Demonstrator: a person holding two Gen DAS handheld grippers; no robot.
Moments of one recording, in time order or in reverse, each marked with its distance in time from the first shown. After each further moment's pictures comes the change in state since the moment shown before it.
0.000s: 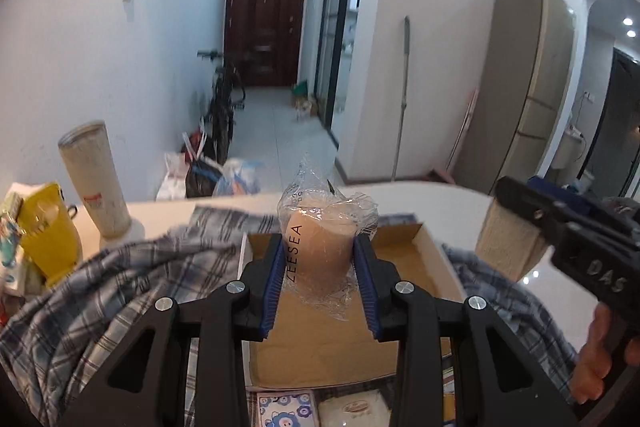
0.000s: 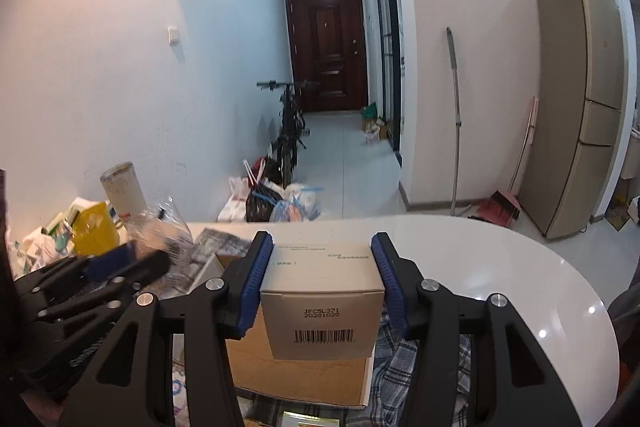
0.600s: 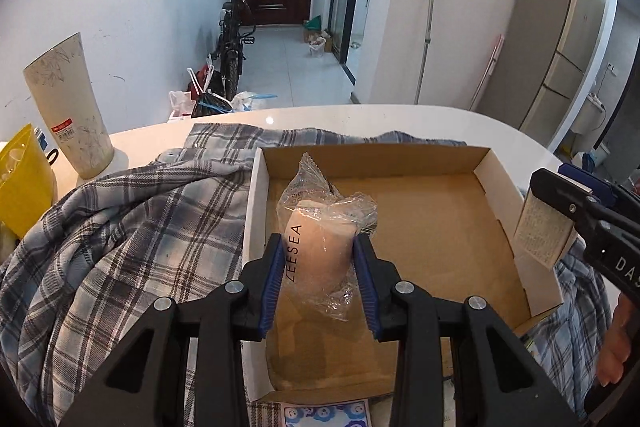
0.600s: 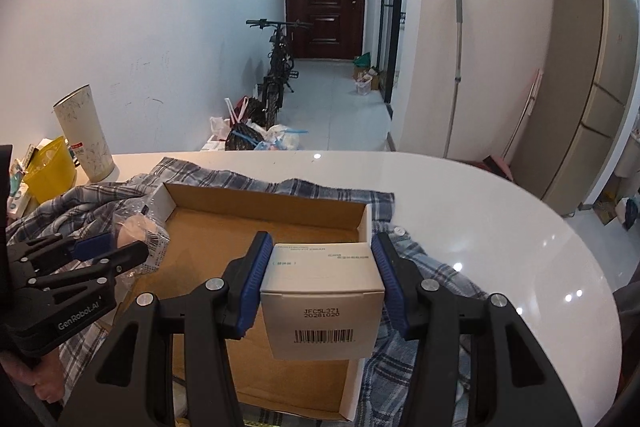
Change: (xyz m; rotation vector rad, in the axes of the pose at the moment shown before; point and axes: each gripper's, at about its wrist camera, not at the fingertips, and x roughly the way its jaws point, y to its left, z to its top) left arm 0.077 0.028 -0.051 -0.003 0.216 0.034; right arm 0.071 -0.020 -0.040 -0.038 0.195 -0.021
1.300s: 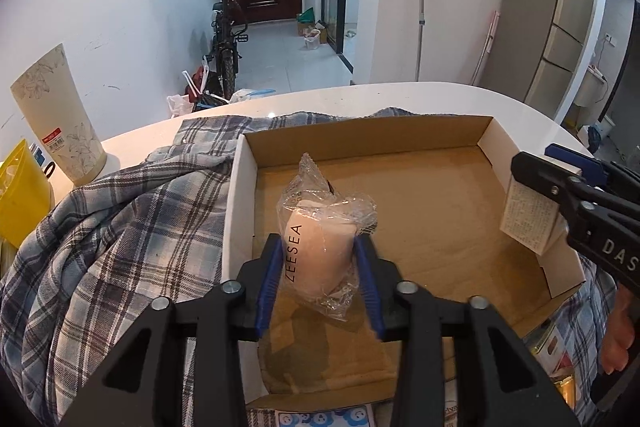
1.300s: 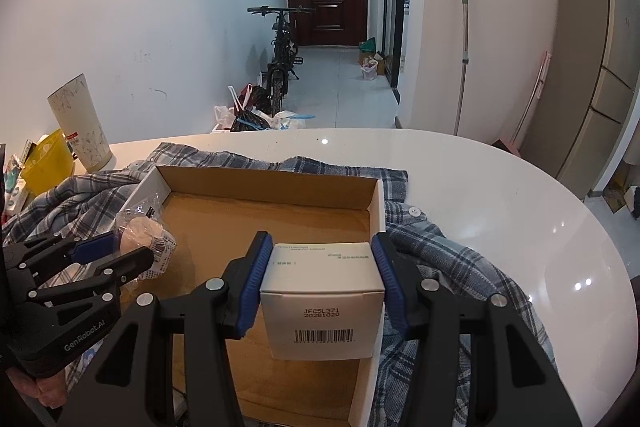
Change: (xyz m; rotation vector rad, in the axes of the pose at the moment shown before) left arm 0.017 -0.013 -0.010 0.080 0.027 0.027; right arm 0.023 0.002 -0.009 0.008 0.032 0.011
